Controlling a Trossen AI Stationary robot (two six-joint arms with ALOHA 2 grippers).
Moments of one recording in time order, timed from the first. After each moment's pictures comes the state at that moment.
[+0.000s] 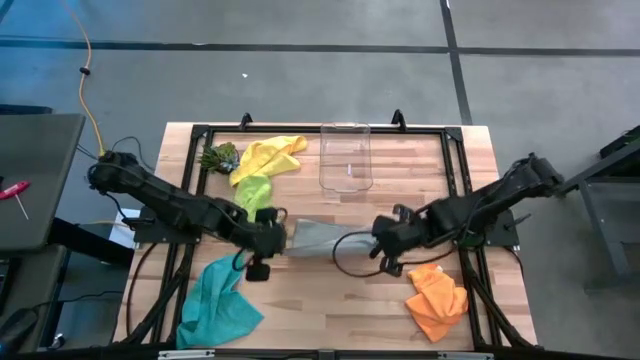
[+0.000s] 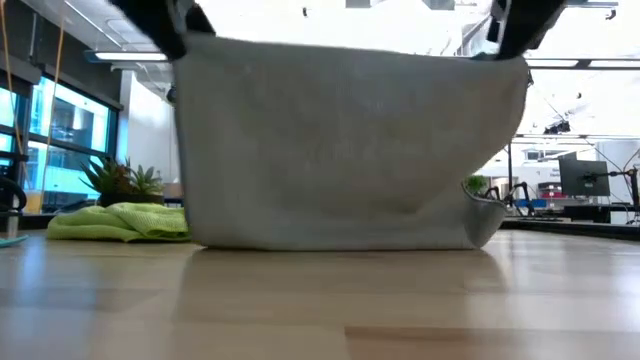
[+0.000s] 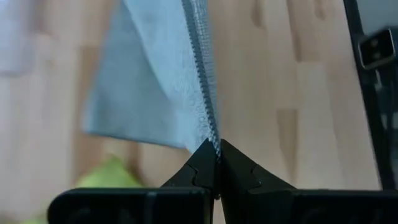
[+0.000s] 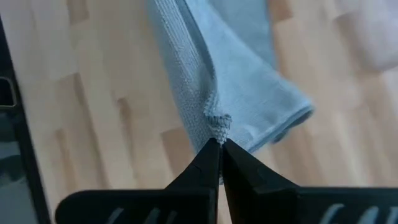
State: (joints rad) left arm -0.29 1.42 1.10 -0.73 -0.10 -0.34; right arm 0.43 1.44 1.23 -0.96 0.18 0.71
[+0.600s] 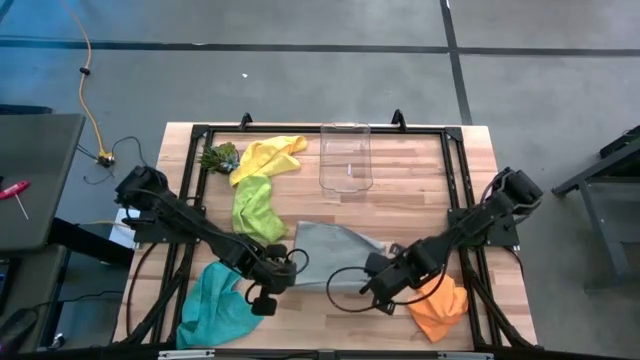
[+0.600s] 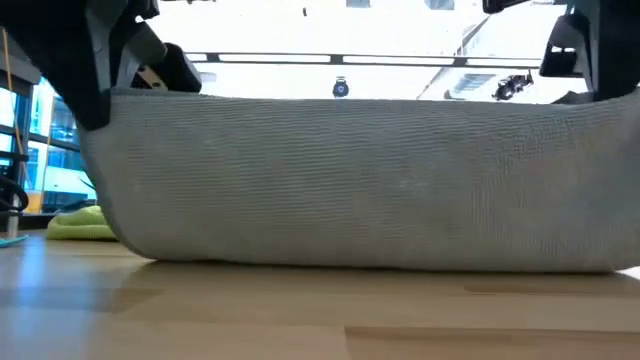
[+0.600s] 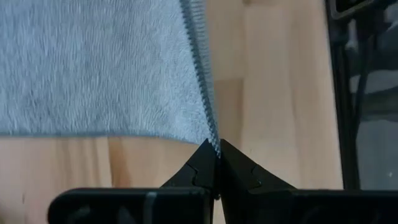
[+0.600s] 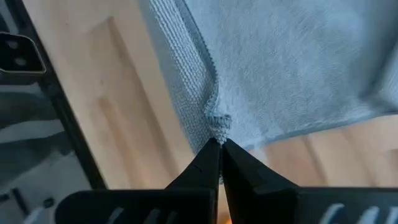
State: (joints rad) left arm -0.41 1.67 1.10 -0.56 0.02 -0.46; right arm 0.59 1.67 1.23 -0.82 0.04 1.01
